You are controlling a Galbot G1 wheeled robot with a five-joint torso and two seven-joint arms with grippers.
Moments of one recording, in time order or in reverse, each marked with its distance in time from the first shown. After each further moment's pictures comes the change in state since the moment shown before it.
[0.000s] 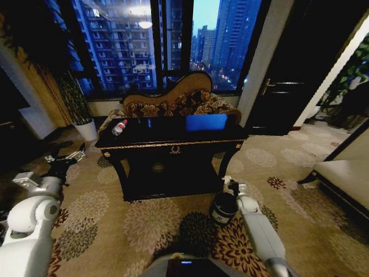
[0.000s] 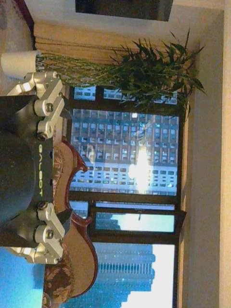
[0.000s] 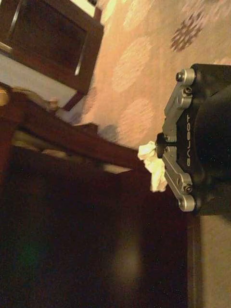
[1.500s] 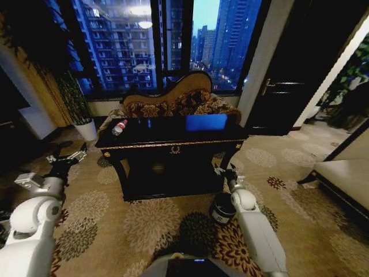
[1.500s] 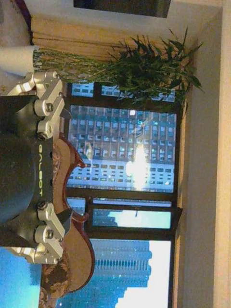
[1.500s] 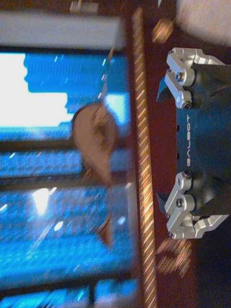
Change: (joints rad) left arm 0.004 -0.010 0.007 -0.024 0.002 -0.002 -0.002; right arm -0.157 0.067 -0.073 0.753 0.299 -0.067 0.001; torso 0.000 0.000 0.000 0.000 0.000
